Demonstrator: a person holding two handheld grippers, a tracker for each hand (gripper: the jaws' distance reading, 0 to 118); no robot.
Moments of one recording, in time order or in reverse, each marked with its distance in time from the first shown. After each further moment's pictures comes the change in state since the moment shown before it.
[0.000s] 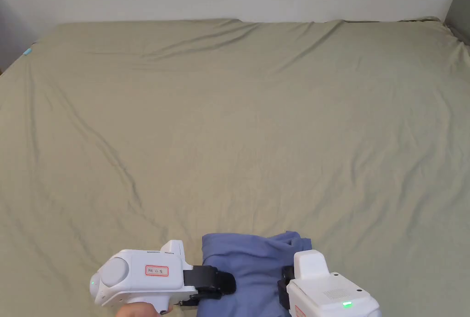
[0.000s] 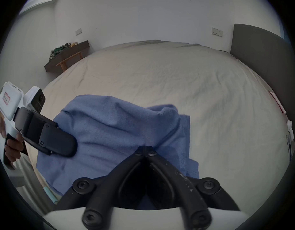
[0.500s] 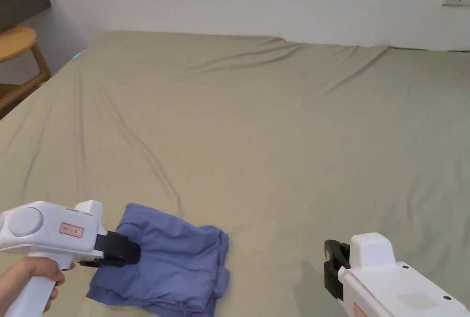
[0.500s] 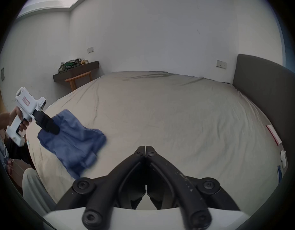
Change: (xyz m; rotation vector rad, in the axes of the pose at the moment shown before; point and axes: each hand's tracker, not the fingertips) left arm -0.079 0.118 0.215 0.136 0.449 -0.146; right arm -0.044 0.093 0.044 0.237 -0.001 0.091
